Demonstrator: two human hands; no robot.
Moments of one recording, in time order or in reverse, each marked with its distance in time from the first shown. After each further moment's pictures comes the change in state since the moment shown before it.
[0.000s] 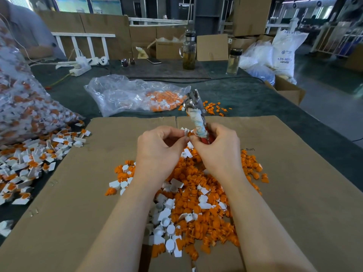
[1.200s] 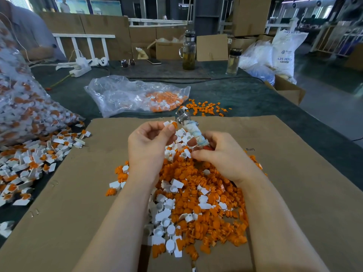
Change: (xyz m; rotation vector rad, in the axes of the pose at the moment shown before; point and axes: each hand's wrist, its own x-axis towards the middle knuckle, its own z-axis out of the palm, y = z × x) left_hand 0.007 -0.004 -0.005 -0.509 0.113 -0.161; right_hand 0.003 -0.001 -0.027 0.092 -0.497 0.162
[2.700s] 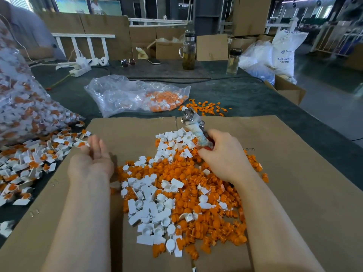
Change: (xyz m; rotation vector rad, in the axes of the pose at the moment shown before) left_hand 0.028 0.012 -0.080 -1.093 0.785 -0.376; right_hand 0.009 0.012 0.007 -0.400 0.163 -0.072
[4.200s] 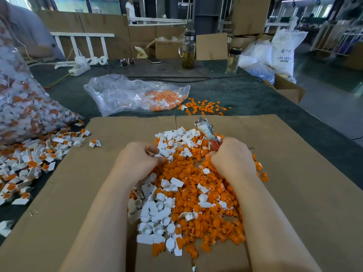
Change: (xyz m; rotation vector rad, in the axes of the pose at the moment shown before) left_hand -0.008 -0.042 -0.011 2.235 -0.731 0.452; right_hand 0.005 0.018 0.010 -0.270 0.044 0.476
